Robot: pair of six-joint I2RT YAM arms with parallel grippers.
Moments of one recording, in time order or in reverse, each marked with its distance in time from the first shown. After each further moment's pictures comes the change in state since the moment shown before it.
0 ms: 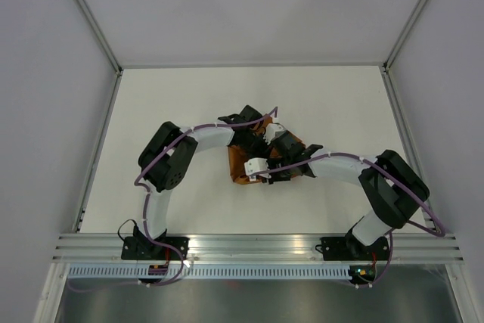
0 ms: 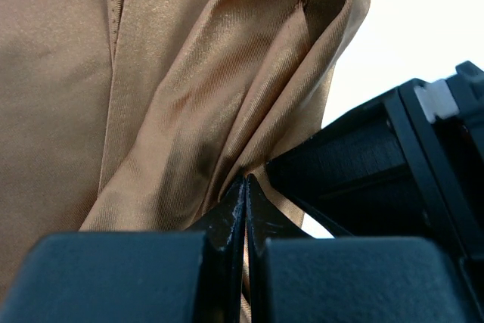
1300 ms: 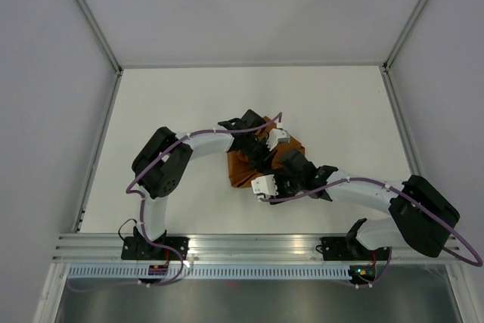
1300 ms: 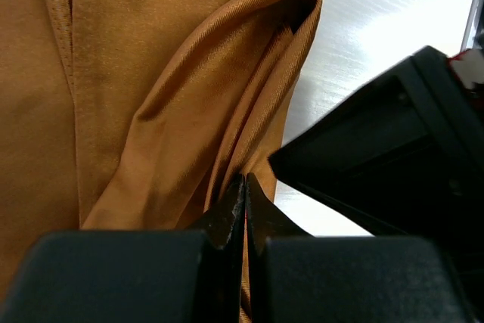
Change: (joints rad) left arm -0.049 -0.084 -0.066 0.023 0.011 0.022; right arm 0.102 -0.269 -0.220 0.080 0.067 0.041
